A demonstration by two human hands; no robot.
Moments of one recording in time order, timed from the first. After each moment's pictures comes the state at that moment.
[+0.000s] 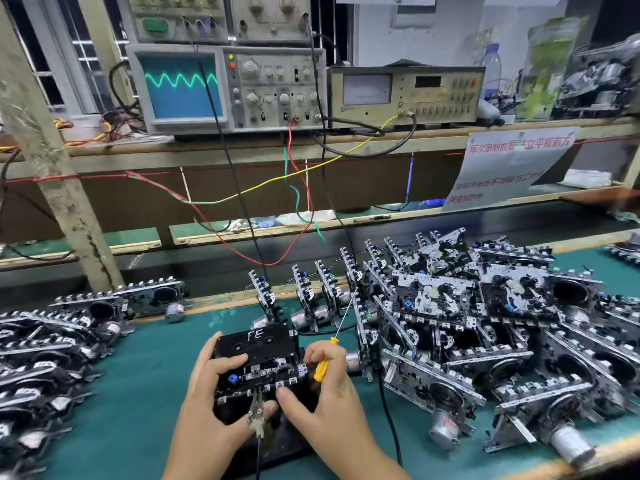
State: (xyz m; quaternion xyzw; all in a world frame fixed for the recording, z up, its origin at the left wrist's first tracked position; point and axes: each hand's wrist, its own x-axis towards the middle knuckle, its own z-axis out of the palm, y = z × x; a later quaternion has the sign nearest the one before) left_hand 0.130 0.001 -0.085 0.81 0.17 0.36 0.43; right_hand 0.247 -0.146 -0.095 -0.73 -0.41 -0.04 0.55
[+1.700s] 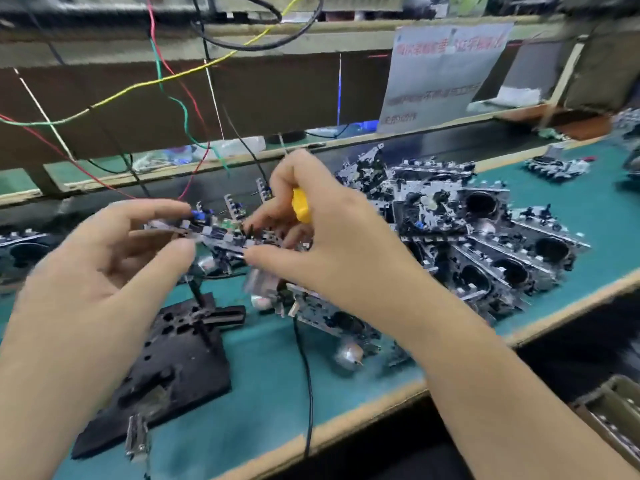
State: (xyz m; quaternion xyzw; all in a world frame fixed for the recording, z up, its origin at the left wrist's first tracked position) left_hand 0.183 -0.066 0.032 0.83 0.09 0.39 0.38; right_hand 0.288 -0.263 0.074 -0.73 -0.47 -0.02 0.49
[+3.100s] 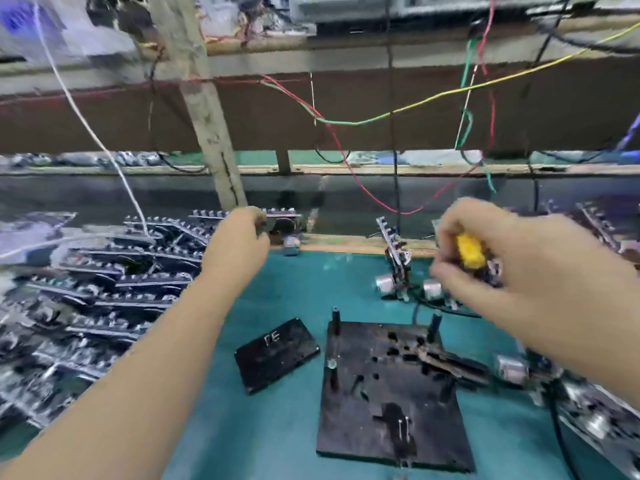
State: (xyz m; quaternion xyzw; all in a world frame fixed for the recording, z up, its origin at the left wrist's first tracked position) left_hand 0.153 0.176 0.004 0.85 0.45 0.24 0.15; right_hand 0.293 -0.139 0.070 -0.79 -0.58 -0.09 0.18
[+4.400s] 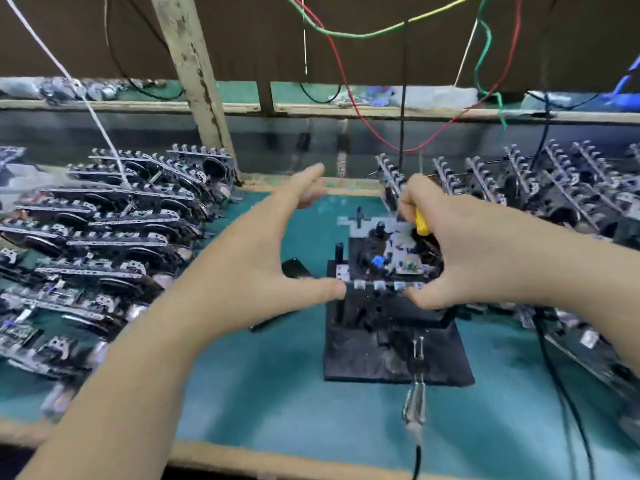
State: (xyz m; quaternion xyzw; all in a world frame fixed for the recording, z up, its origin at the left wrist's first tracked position) left_hand 0.082 0.071 0.012 0.92 0.14 0.19 0.32; right_hand 0.283 -0.080 0.035 -0.78 -0.61 0.07 0.08
